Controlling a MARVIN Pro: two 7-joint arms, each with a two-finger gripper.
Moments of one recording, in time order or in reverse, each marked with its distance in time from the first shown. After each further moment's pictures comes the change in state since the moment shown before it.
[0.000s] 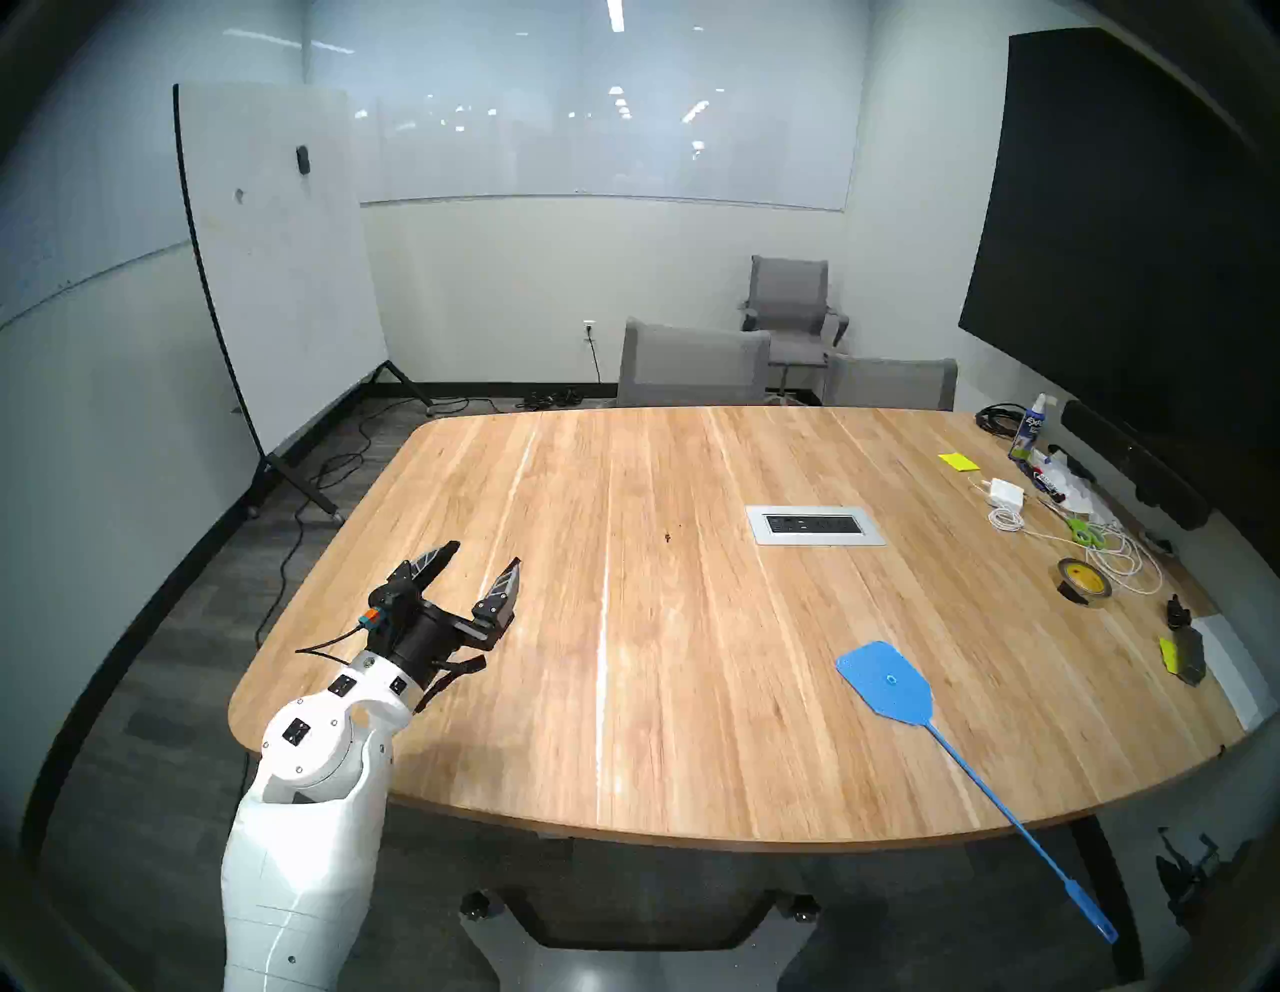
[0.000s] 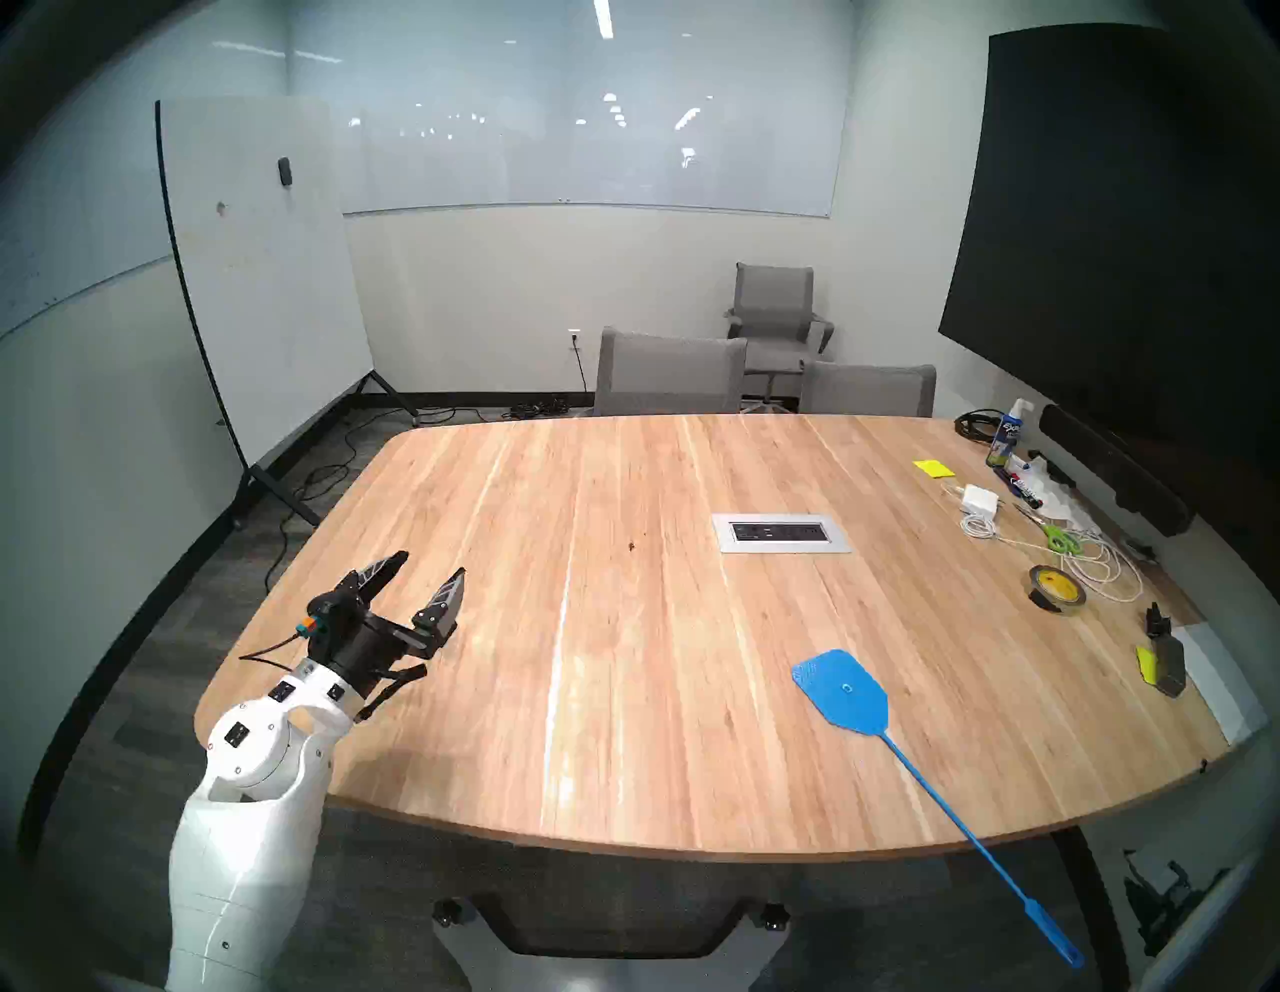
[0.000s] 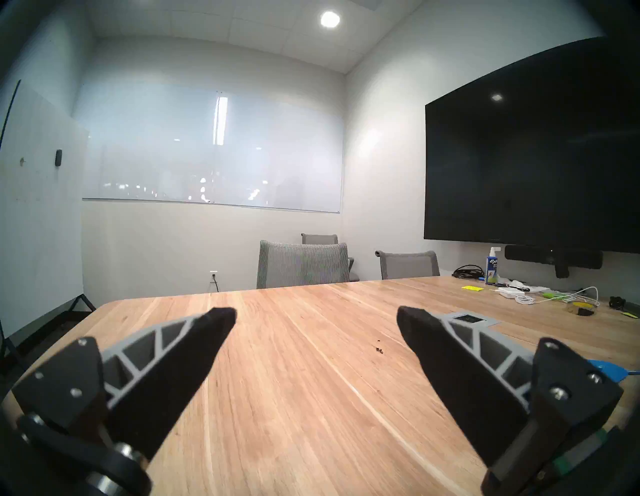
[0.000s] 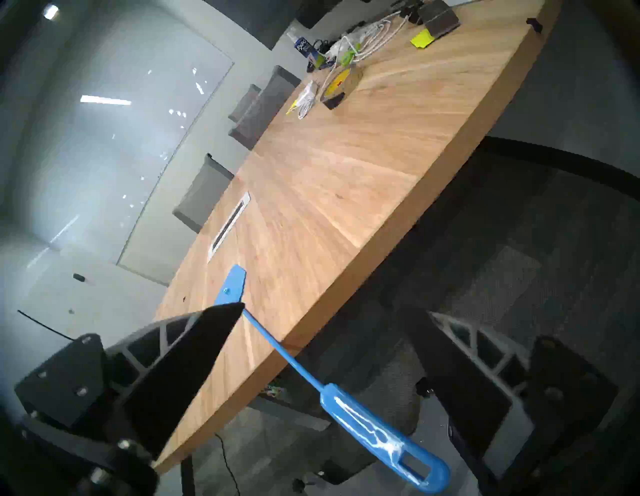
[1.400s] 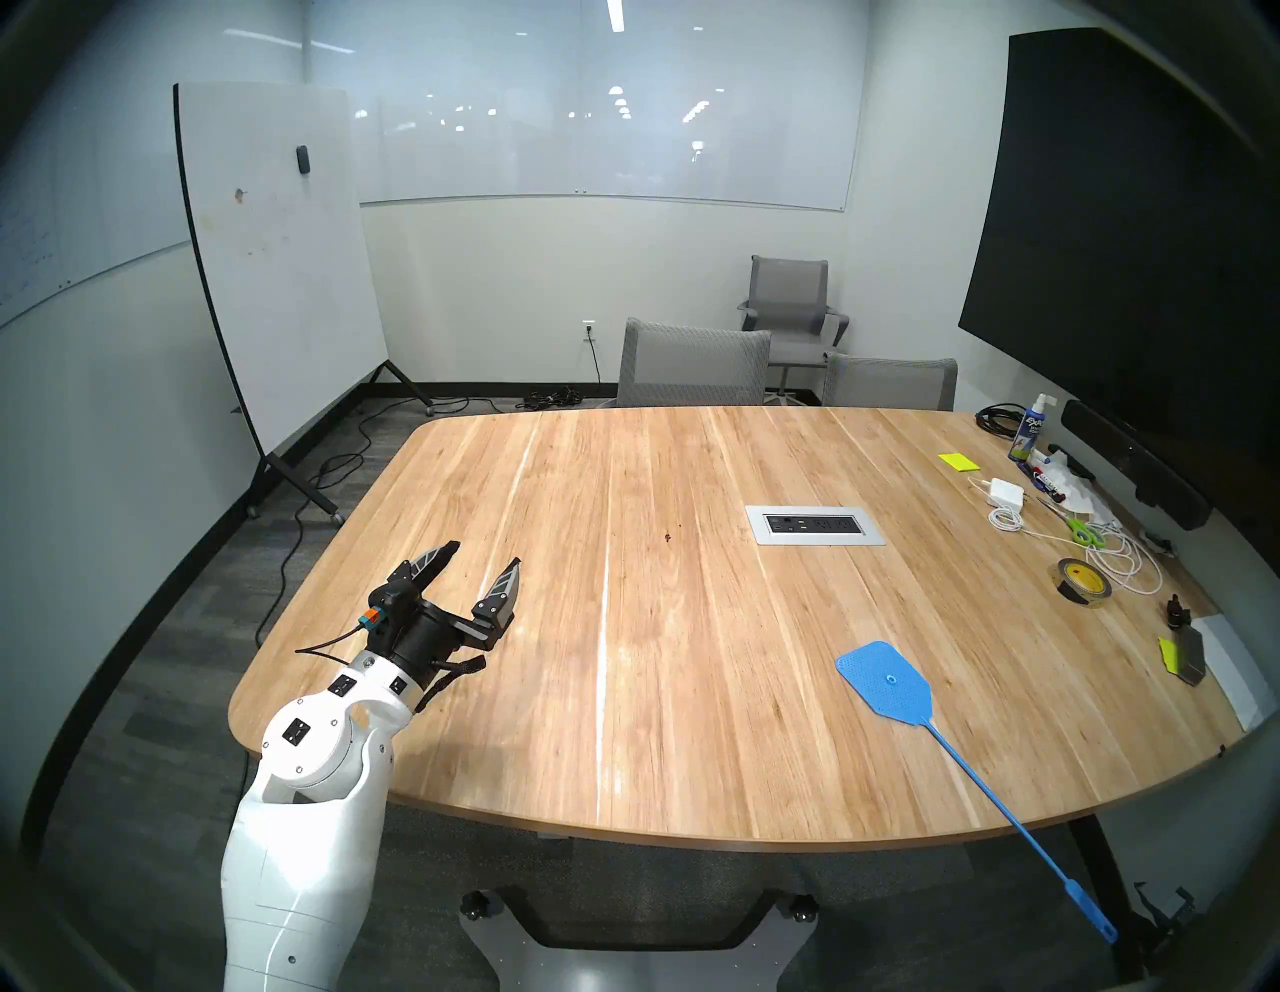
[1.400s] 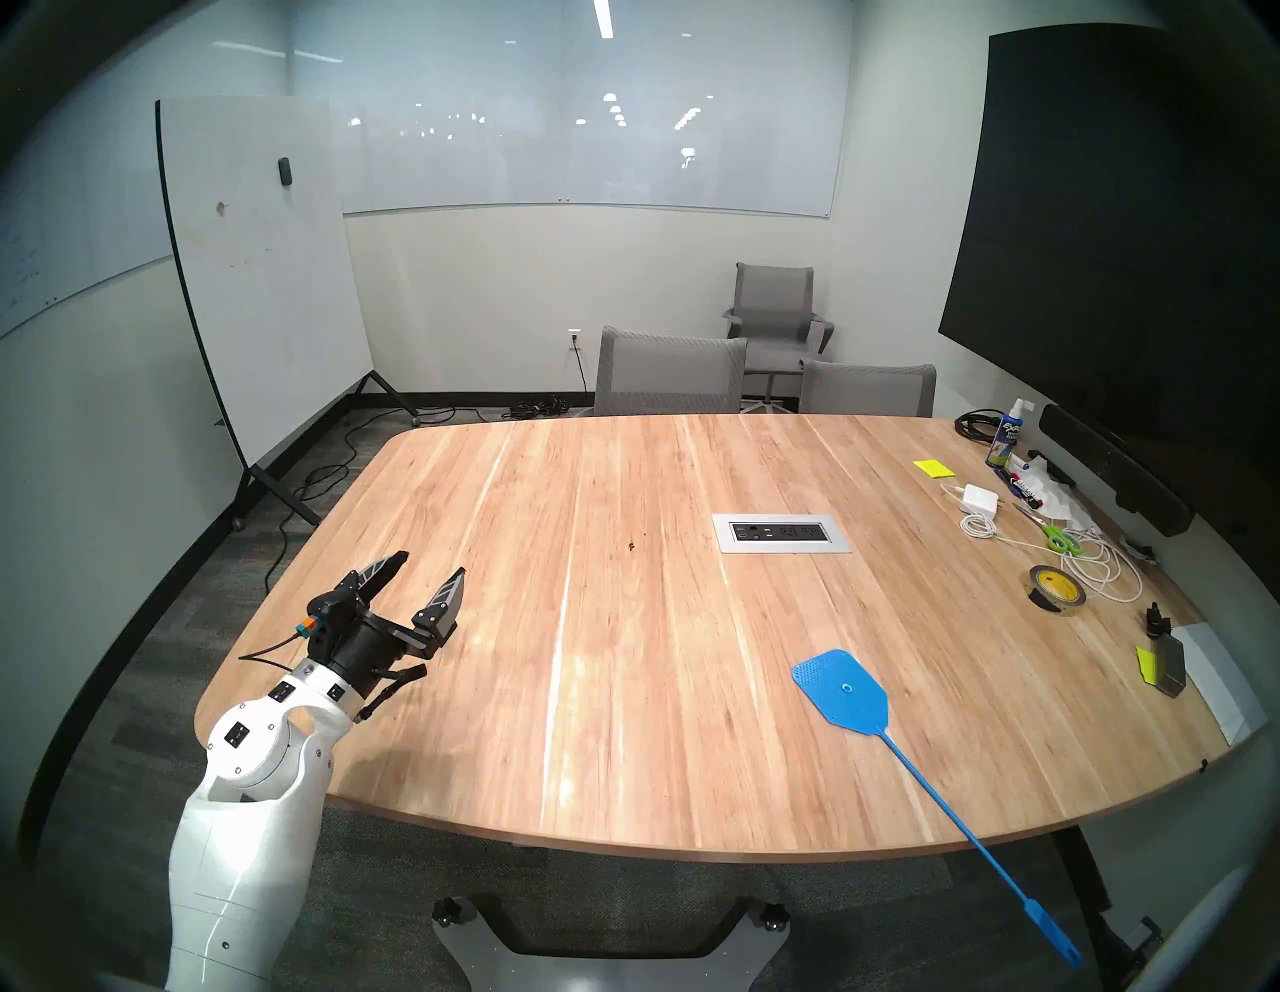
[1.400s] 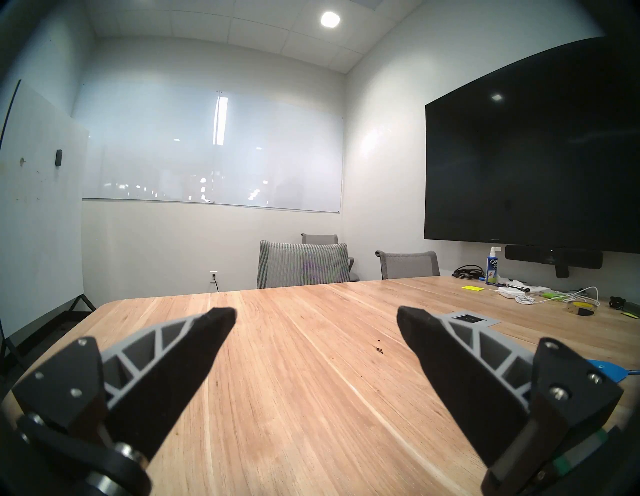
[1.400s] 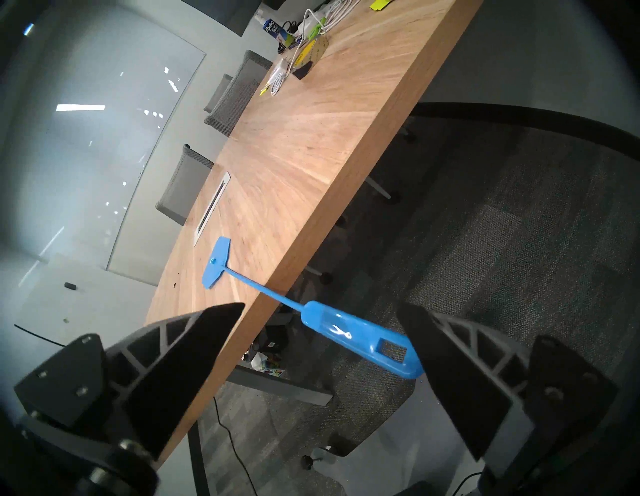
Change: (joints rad) left arm 0.000 0.000 0.000 0.000 0.001 0.000 0.000; right arm -0.095 -0.119 -0.033 -0.038 0.009 -0.013 0.005
